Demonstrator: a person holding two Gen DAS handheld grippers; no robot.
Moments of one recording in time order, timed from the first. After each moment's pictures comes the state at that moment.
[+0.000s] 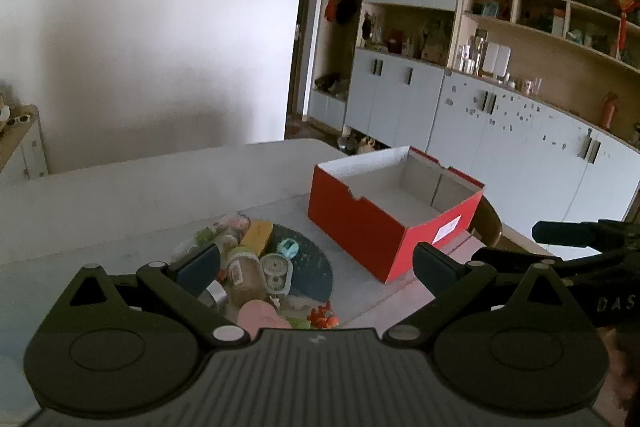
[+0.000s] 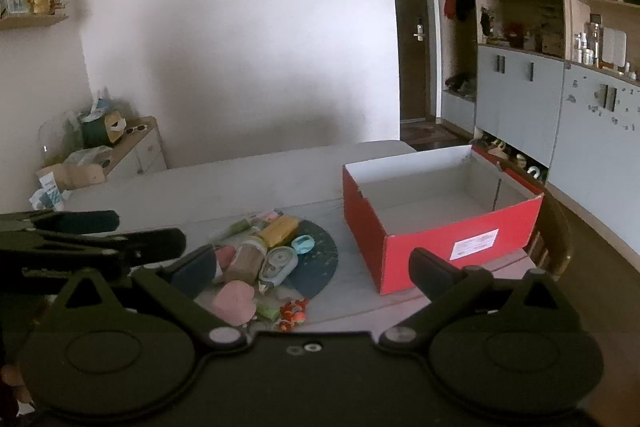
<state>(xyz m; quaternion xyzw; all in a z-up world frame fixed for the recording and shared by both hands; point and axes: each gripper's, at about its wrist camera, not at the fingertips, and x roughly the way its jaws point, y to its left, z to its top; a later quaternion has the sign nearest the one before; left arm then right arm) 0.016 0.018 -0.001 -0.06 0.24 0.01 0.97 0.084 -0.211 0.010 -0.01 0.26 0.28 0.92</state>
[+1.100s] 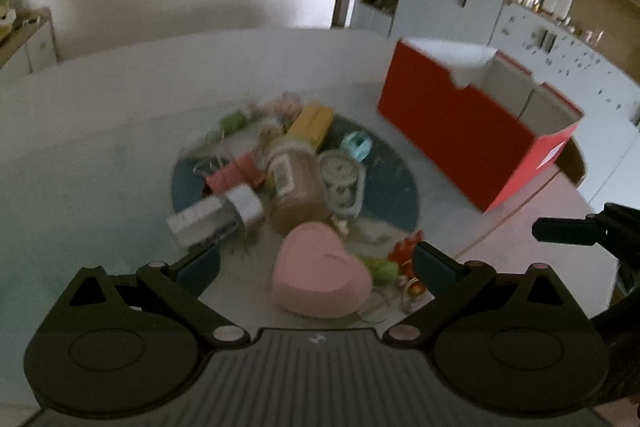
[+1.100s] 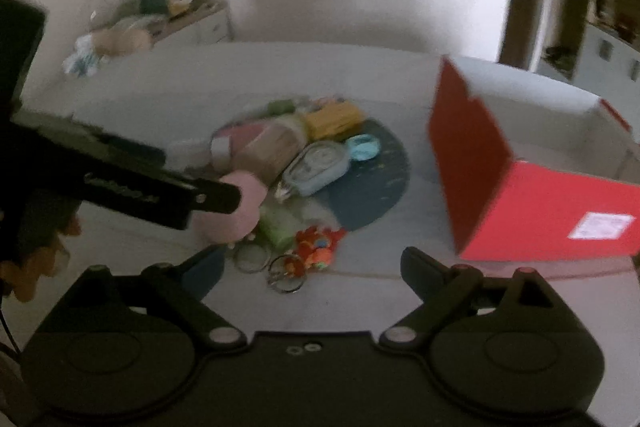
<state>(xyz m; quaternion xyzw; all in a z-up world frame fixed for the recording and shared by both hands) 0.110 0.070 -0.134 -0.09 0.38 0.07 0.92 0.153 -0.140 -0.110 -0.15 0.34 0.41 0.84</state>
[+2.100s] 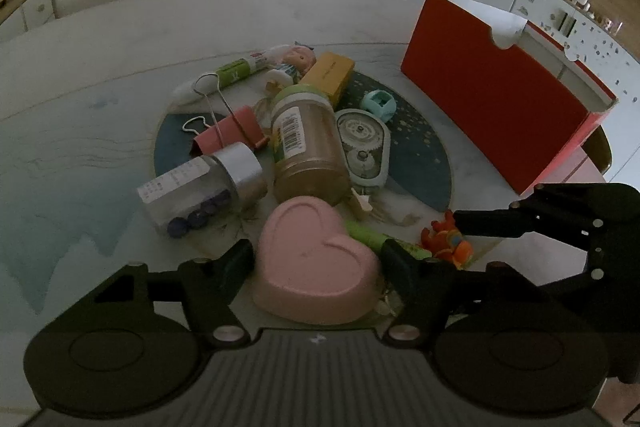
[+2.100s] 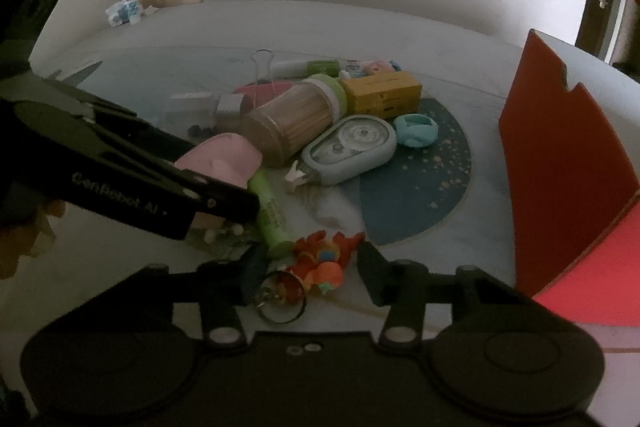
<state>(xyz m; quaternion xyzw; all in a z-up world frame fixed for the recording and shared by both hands) 0.134 0.076 -0.166 -0.12 0.42 0.07 0.90 0.203 -0.112 -0.151 -0.20 0.35 0.49 0.78</state>
